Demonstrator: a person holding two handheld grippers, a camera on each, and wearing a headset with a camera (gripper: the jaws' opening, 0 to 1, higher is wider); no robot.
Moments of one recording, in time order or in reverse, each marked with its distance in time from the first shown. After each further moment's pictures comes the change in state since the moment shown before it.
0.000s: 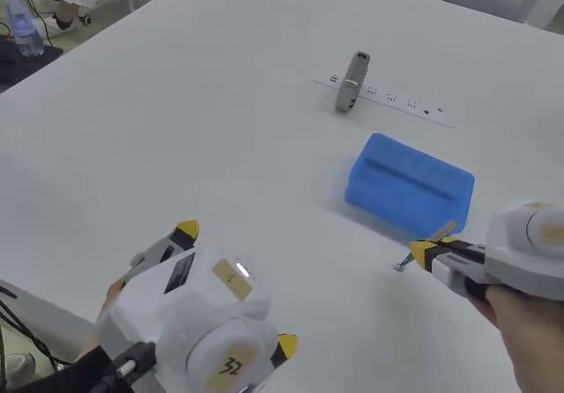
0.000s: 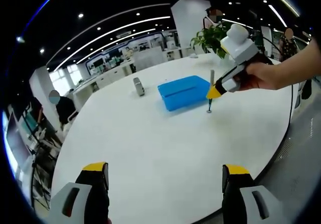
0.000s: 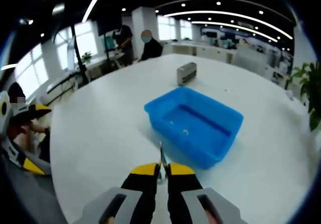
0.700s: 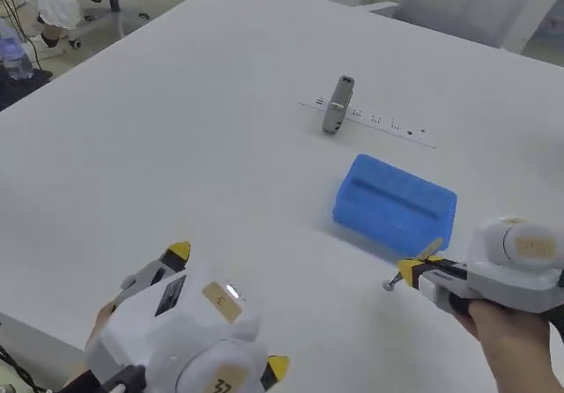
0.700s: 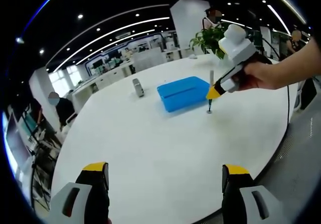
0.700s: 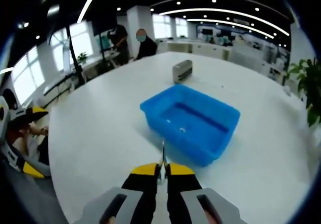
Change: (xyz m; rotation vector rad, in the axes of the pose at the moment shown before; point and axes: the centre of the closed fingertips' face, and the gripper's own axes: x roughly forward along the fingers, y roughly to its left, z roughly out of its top) left arm -0.001 -0.001 0.001 0.003 -0.008 -0.004; right arm 0.000 -0.008 -0.003 0.029 0.026 -0.023
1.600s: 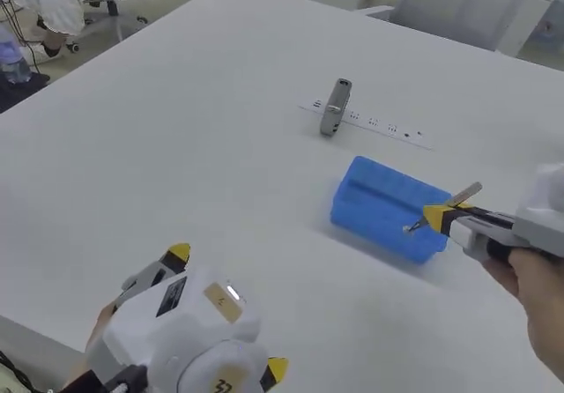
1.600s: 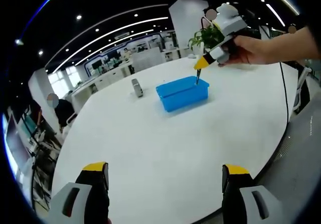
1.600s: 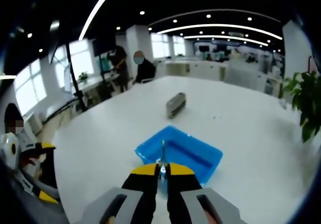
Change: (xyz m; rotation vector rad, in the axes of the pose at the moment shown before) left arm 0.001 -0.002 0.000 0.011 0.002 -0.005; right arm -0.029 -0.028 0.080 0.027 -0.185 -0.004
